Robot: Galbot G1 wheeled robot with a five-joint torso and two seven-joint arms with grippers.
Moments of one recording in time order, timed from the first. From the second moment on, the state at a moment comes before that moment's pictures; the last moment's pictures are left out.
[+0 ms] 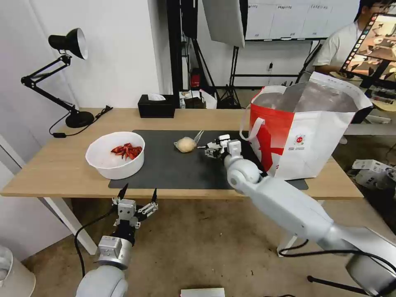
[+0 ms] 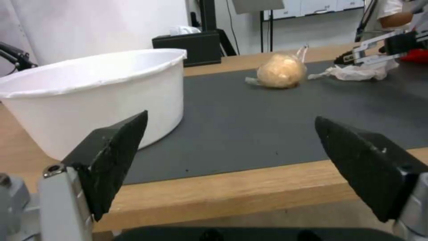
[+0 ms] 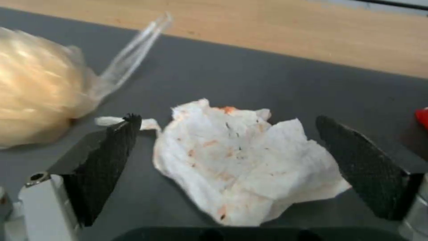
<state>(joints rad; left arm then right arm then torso) 1.58 -1.22 -0.41 -2.12 -0.13 0.00 -0.18 -0.29 1.16 -0.47 1.34 0.96 -0.37 0.58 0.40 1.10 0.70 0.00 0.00</state>
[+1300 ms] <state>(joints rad) 1.58 -1.22 -0.39 -2.12 -0.14 0.00 -0.18 -0.47 1.04 -0.32 1.56 0.90 -0.22 0.52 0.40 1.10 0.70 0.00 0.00</state>
